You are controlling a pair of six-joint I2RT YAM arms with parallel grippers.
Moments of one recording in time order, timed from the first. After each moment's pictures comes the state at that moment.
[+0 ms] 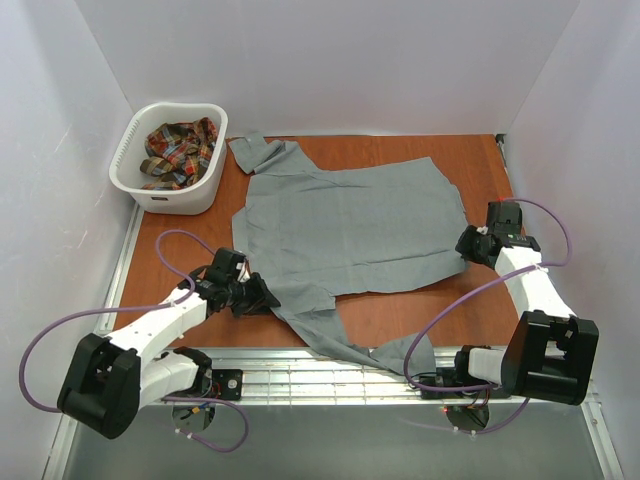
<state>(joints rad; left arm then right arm) -0.42 1.08 0.47 -0.42 0.36 -0.91 -0.12 1.24 0.79 -0.56 -0.04 0.36</state>
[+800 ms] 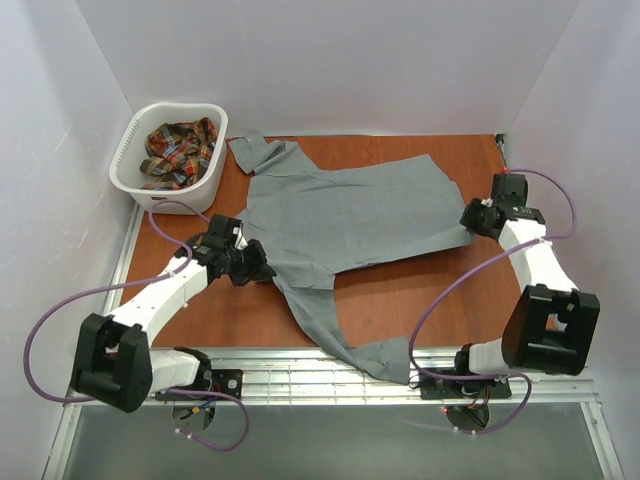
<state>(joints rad) -0.34 1.21 0.75 -0.53 0.36 -0.87 -0.12 1.37 1.00 -0.56 -0.02 0.33</state>
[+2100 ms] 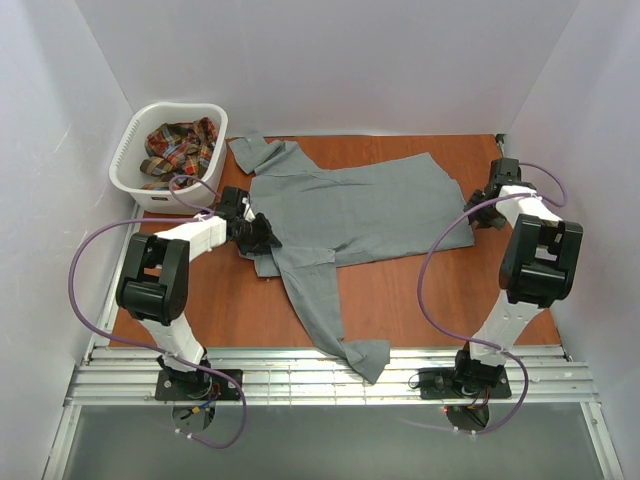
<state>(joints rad) -0.23 1.74 1.01 -0.34 0.39 -0.75 -0.19 1.86 1.31 -0.58 0.04 0.33</state>
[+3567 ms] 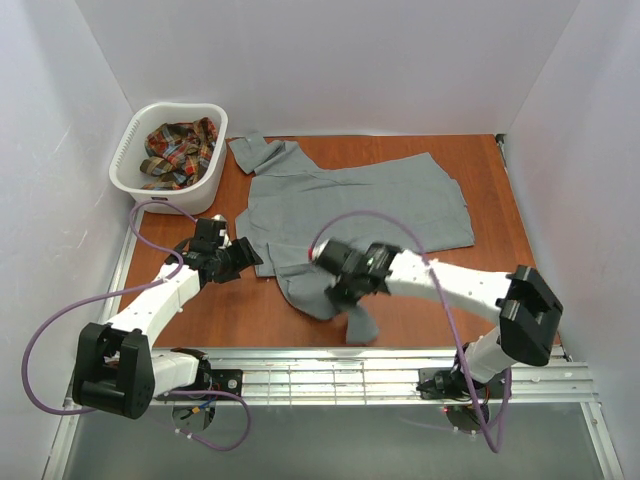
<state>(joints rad) -0.23 1.19 0.68 -0.45 0.15 -0.67 1.13 1.53 1.13 -0.88 0.10 0.27</state>
